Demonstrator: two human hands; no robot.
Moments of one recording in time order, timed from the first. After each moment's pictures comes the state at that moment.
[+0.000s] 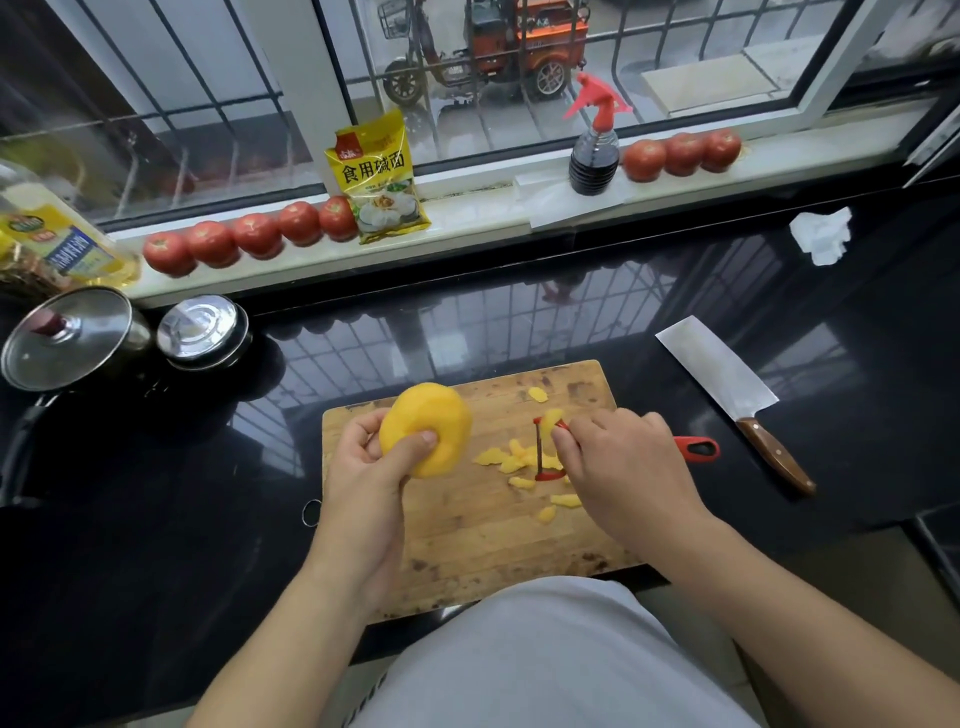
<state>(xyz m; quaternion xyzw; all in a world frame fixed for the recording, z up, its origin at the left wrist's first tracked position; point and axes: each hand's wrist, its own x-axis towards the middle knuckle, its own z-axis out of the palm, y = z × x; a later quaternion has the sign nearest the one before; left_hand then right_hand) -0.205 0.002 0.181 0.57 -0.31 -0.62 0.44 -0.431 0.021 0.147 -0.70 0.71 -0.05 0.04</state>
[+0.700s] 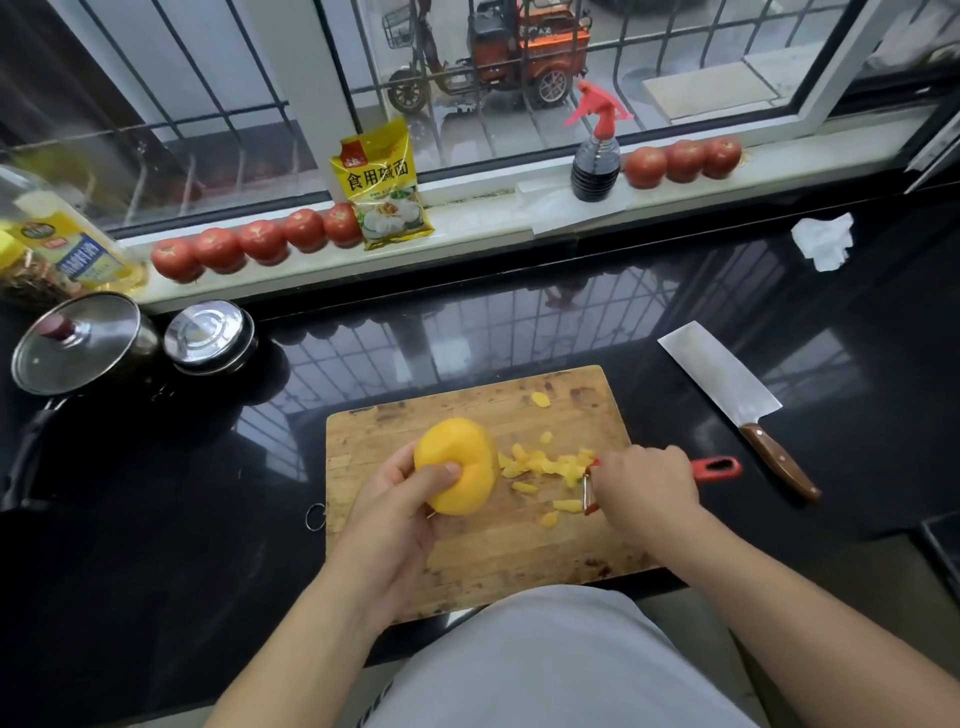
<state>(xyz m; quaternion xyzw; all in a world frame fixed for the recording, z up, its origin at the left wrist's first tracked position) -0.209 0.014 0.182 0.55 -0.27 -0.71 0.35 -0.445 0.015 0.126 -0.66 0.69 0.29 0.11</state>
